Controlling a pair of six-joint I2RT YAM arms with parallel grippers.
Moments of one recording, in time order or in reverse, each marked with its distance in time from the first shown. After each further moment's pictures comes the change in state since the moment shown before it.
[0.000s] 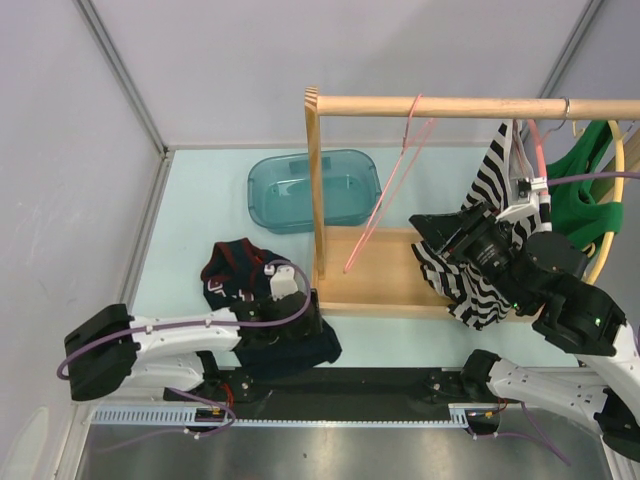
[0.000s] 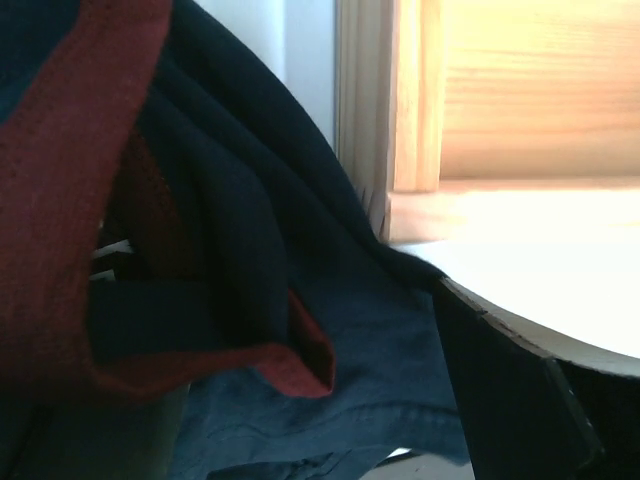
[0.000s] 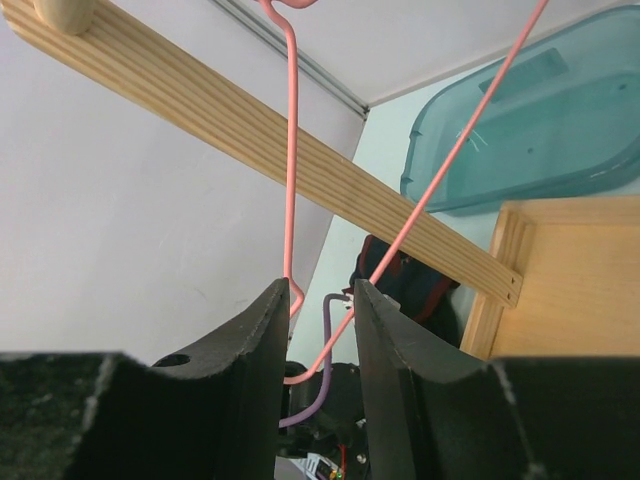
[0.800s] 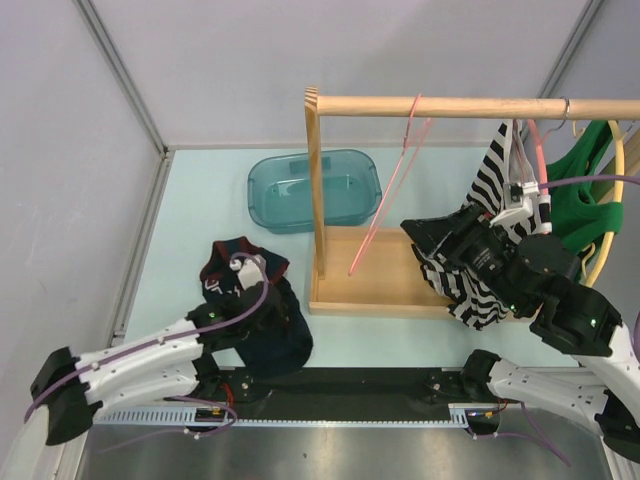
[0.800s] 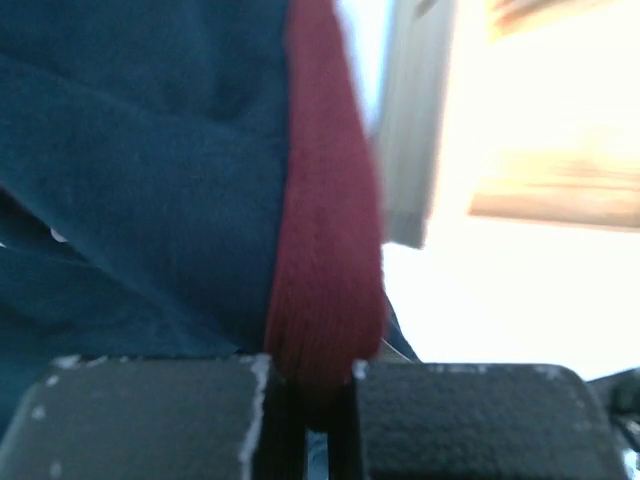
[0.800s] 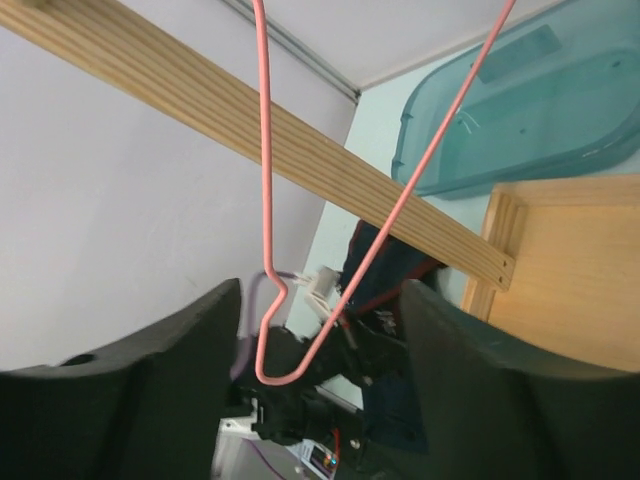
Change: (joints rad) left arm 0.141 -0.283 -0.083 -0.088 0.044 -0.038; right arm 0.000 -0.027 -0.044 -0.016 -0.010 0.022
